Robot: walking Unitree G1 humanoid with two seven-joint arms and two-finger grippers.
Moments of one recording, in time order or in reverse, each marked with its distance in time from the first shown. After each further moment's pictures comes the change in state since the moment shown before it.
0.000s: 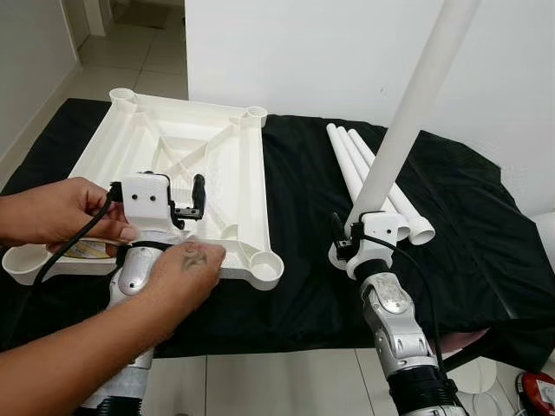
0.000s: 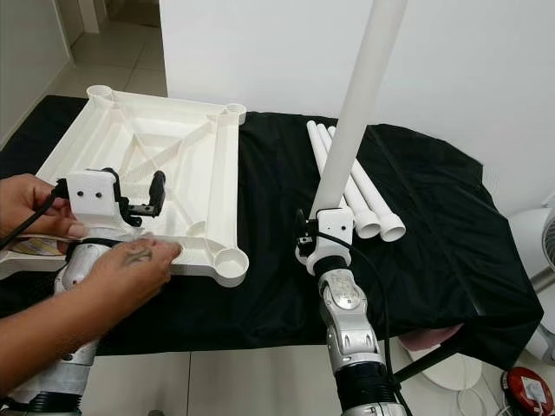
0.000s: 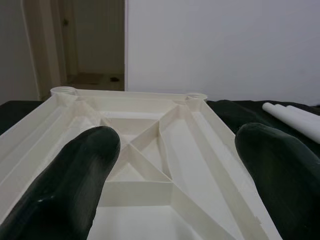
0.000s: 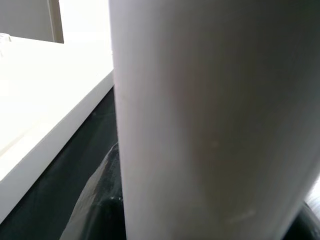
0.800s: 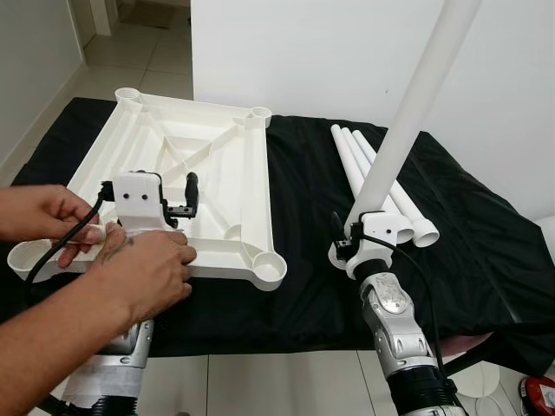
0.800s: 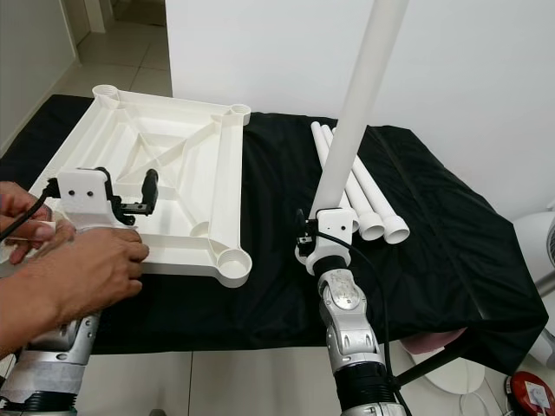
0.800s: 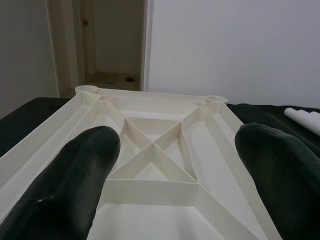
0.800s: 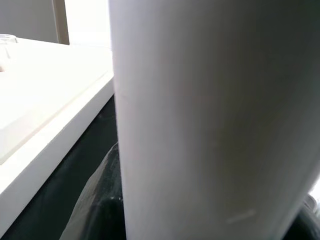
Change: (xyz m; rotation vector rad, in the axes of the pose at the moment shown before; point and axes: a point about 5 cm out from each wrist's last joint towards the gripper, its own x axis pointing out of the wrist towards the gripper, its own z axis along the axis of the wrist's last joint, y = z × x) left arm 0.000 0.007 0.001 -0.009 -0.003 0.022; right arm 0.000 0.000 0.000 0.001 -0.002 -0.001
